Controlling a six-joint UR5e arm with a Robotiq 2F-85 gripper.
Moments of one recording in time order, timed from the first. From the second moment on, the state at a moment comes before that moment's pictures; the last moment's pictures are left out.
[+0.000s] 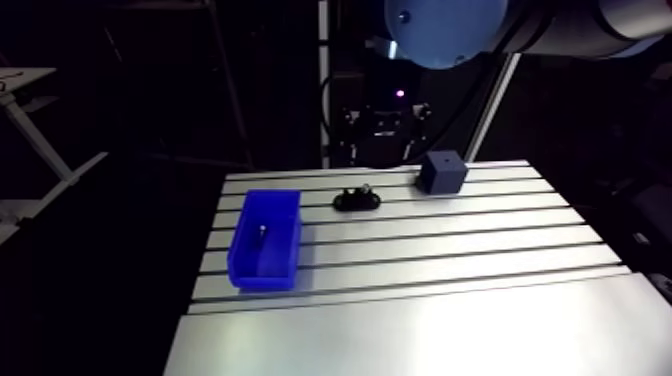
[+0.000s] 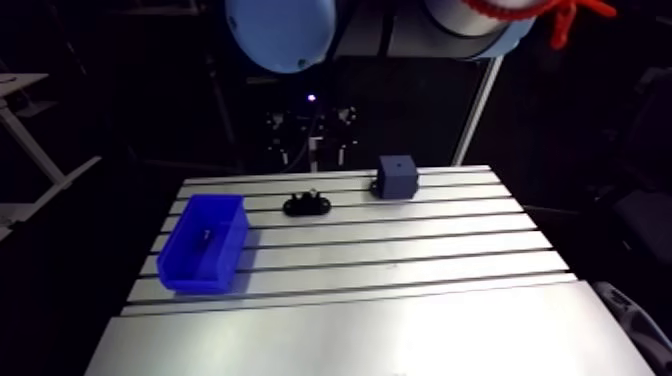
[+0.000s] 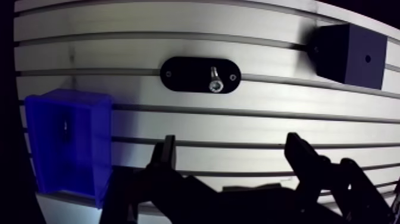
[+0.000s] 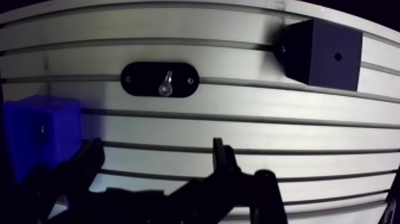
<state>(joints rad) -0.11 -1.29 1.79 -2.15 -1.55 -1.74</state>
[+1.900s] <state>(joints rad) -0.08 -1.16 1.85 -2.37 -1.60 -1.70</state>
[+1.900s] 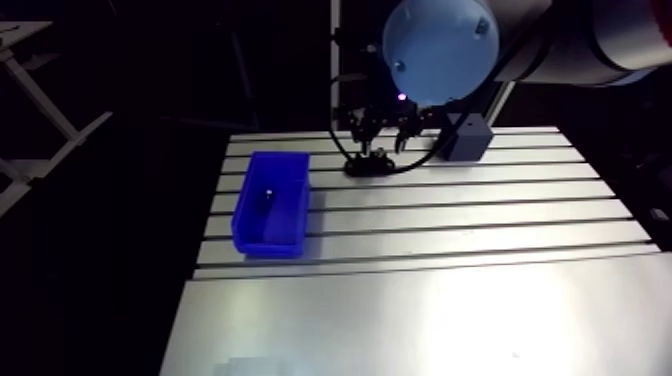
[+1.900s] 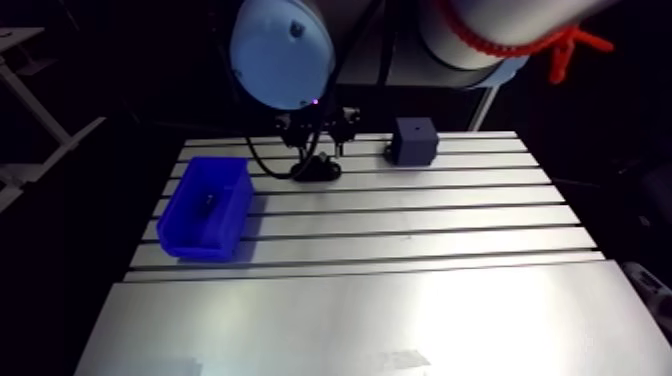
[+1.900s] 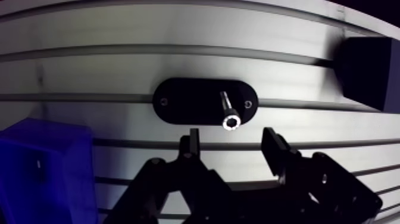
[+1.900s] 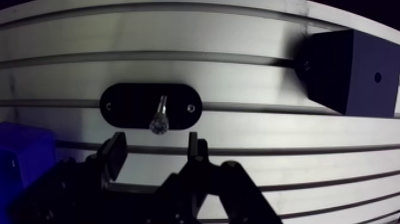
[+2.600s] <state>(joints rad) -0.08 -1.14 1.85 -2.40 -1.59 -1.71</state>
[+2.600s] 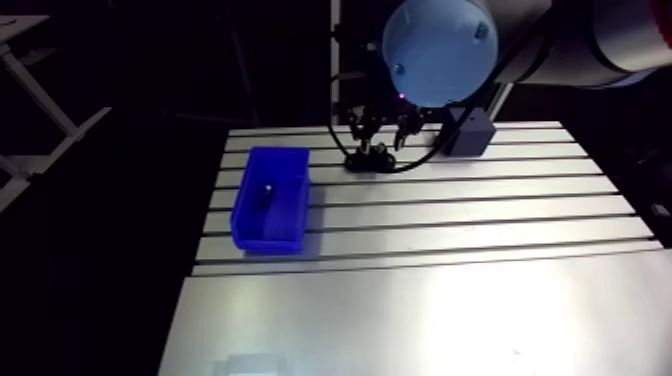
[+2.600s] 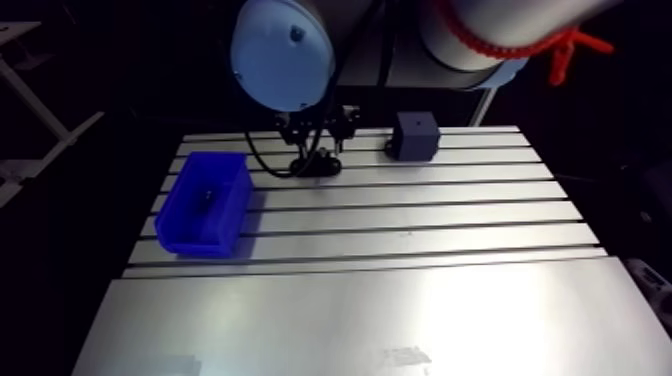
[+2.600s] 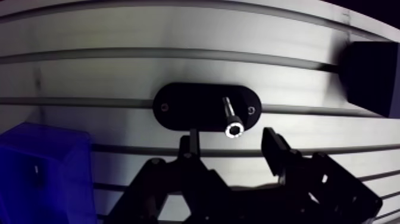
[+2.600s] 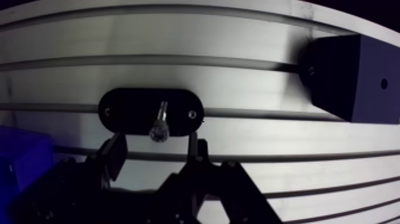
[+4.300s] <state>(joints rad) -0.08 -1.12 1.85 -2.42 -1.59 -1.72</state>
